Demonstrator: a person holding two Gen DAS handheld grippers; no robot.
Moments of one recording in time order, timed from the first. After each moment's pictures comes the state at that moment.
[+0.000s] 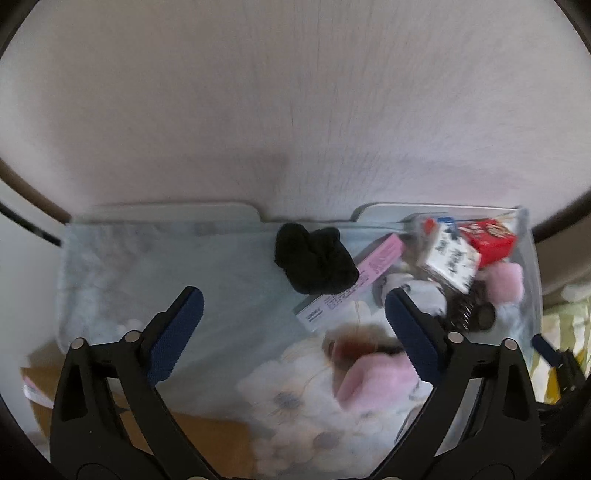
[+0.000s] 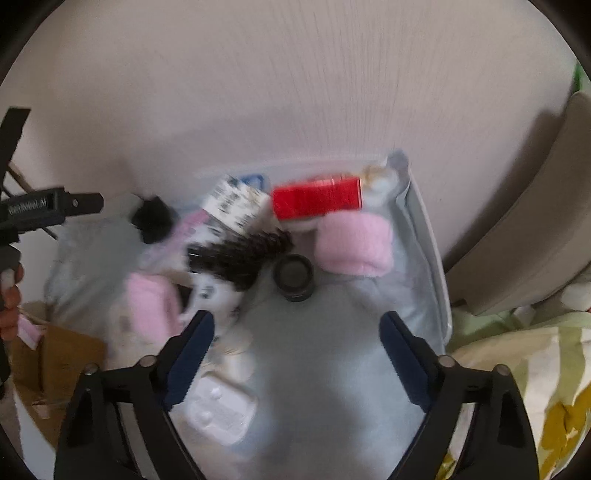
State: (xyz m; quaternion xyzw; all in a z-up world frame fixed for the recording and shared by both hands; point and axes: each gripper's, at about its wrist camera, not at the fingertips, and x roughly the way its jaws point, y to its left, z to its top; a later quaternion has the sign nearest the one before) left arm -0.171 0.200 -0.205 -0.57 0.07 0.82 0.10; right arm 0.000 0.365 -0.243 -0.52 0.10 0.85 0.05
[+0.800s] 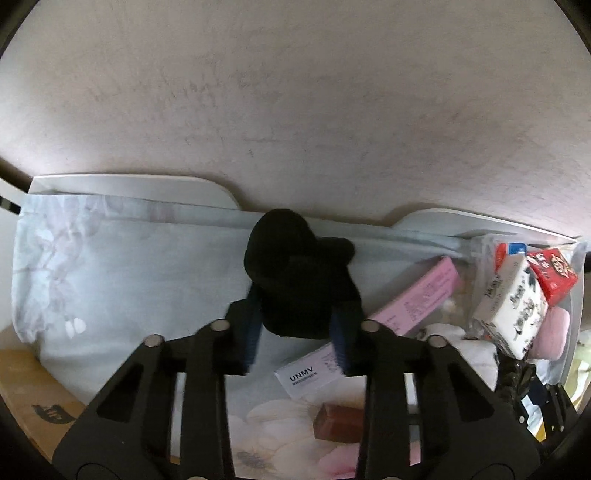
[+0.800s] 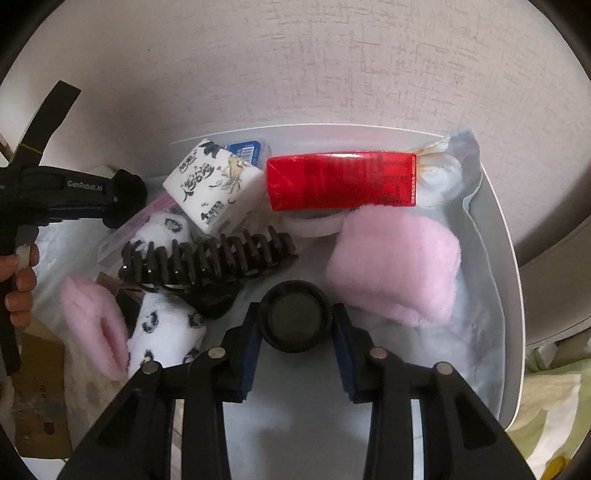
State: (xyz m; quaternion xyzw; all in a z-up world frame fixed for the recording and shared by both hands) left arm -0.199 0.211 -0.276 -0.60 0.05 0.80 0.06; right arm -0.017 0.356 -0.286 -0.53 0.09 0.84 0.00
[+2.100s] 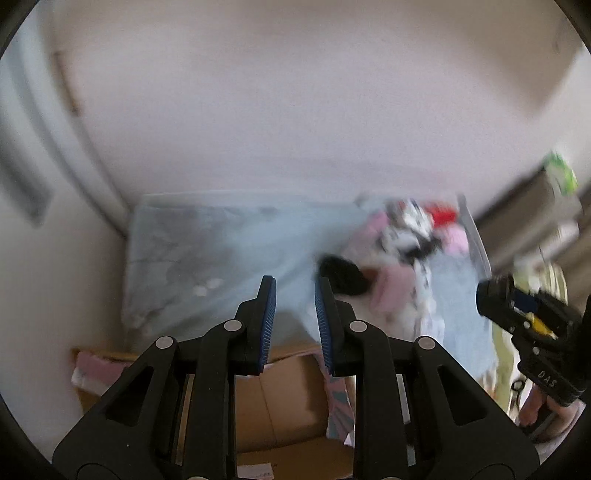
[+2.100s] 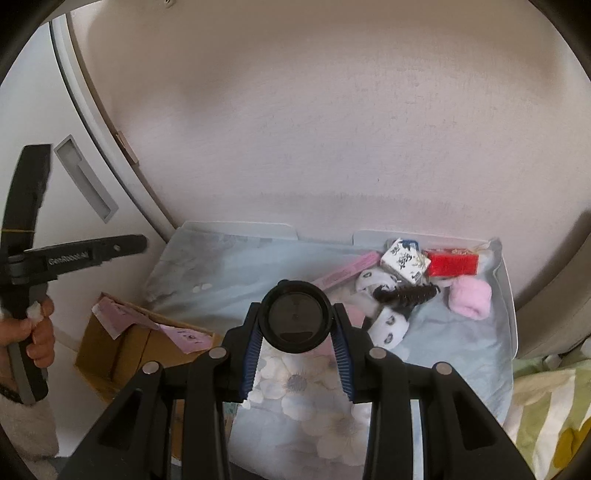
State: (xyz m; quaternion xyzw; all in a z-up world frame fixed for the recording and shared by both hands) left arm -0.099 0.044 -0.094 -0.52 0.07 0.82 0.24; right arm 0.044 0.203 -0.116 -0.44 0.08 0.89 -0.06
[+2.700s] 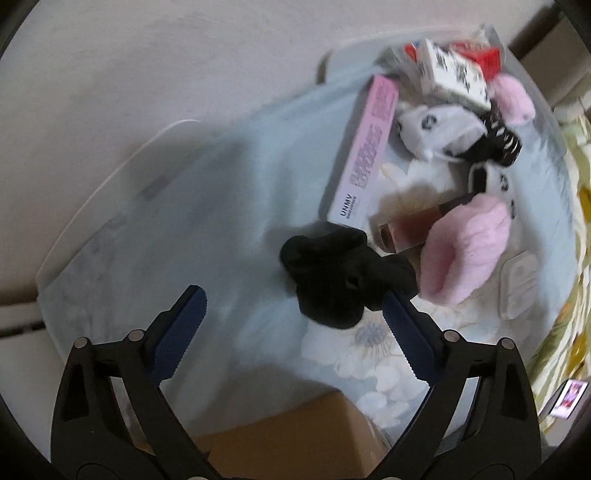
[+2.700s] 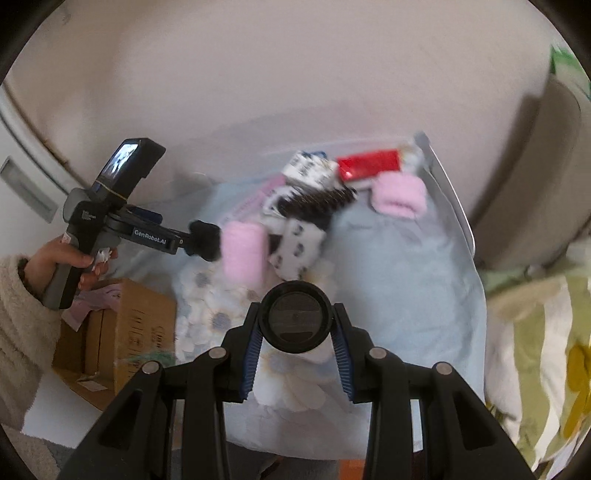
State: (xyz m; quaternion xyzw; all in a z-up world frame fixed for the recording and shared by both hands) left arm -0.155 0.176 -0.257 -0.60 0.33 0.67 0.30; right arm 0.092 0.285 -0.183 -0.51 0.15 0.85 0.03
